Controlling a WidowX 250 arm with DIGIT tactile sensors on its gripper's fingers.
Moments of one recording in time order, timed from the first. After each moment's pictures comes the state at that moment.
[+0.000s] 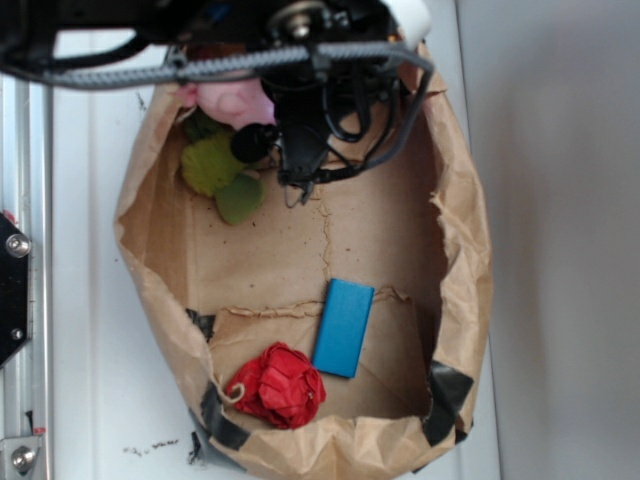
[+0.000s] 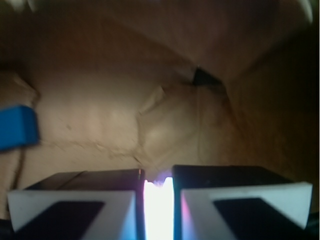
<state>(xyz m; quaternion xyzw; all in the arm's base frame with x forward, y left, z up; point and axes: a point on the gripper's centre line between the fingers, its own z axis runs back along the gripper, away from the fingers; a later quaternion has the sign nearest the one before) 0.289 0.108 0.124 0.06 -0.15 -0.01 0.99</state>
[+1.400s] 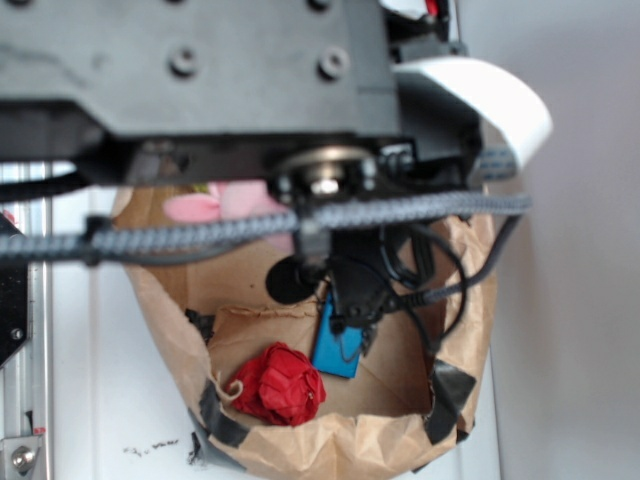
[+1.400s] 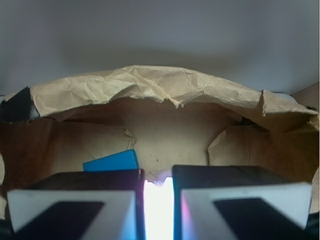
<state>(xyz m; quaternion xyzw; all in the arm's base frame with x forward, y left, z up) 0.306 0.014 0.183 0.01 -0.20 -0.01 0.98</state>
